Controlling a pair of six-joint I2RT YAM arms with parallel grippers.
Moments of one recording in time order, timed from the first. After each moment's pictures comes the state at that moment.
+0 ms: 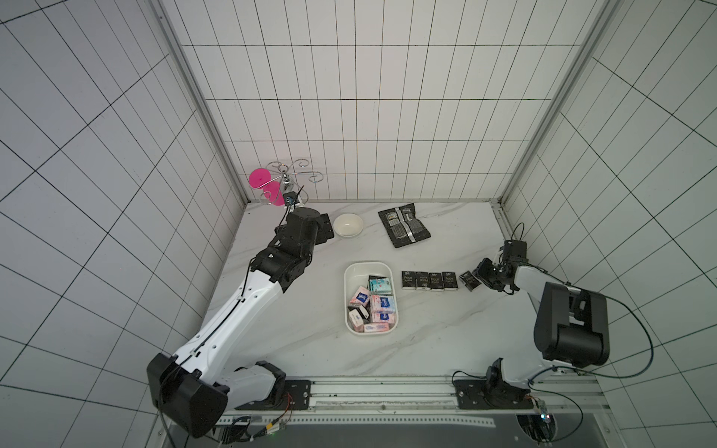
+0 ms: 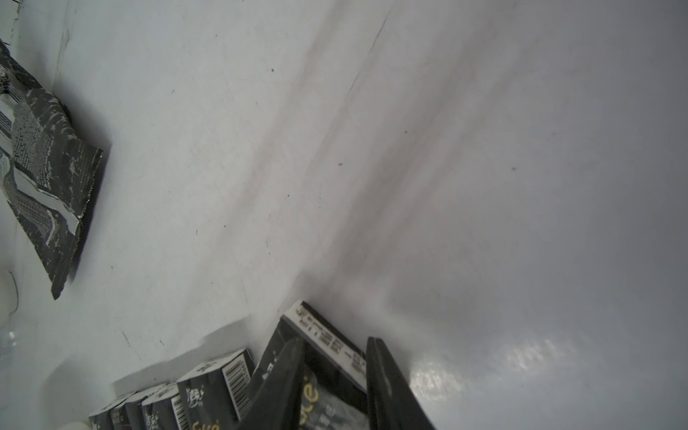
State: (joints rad) left arm -0.46 1.23 1.22 -0.49 -0.49 -0.48; right arm -0.14 1.59 0.83 -0.29 -0.27 0.42
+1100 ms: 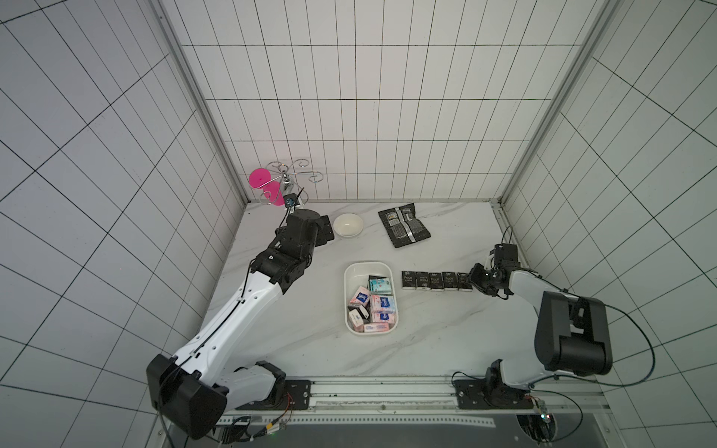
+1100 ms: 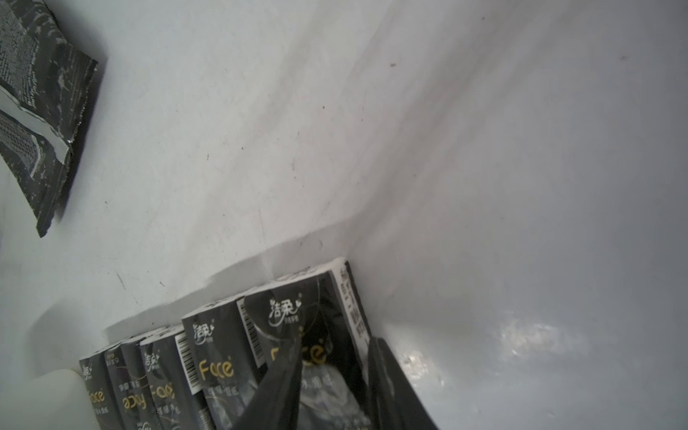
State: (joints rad) left arm -0.46 1.22 1.20 -0.49 -0.48 -0.48; right arm -0.06 1.53 0.77 -0.33 -0.26 0.41
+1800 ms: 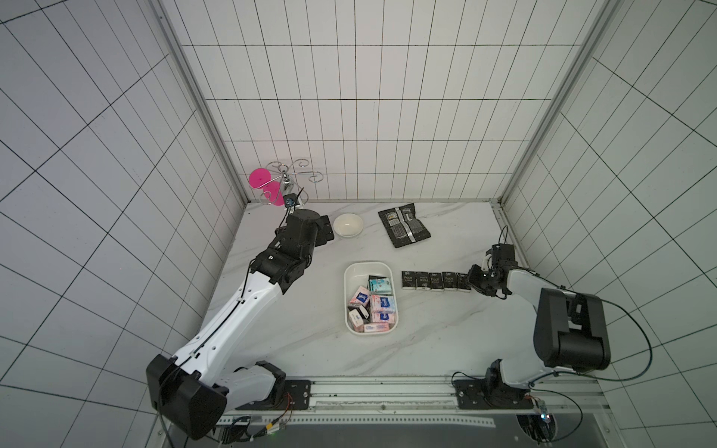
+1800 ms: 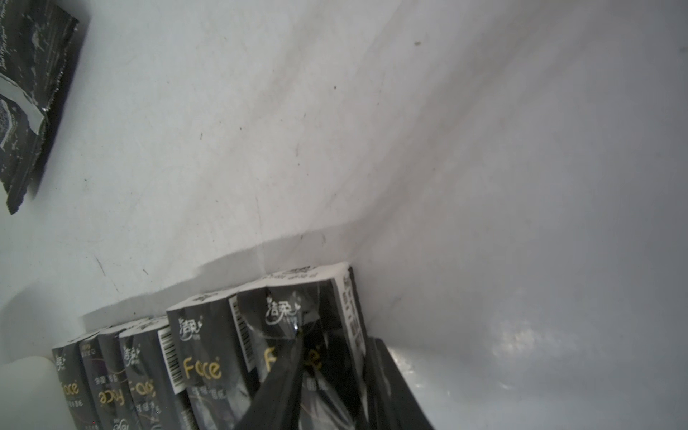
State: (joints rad) left arm -0.46 1.22 1.20 -0.49 -0.48 -0.48; right arm -0.04 1.55 0.78 -0.34 -0.26 0.35
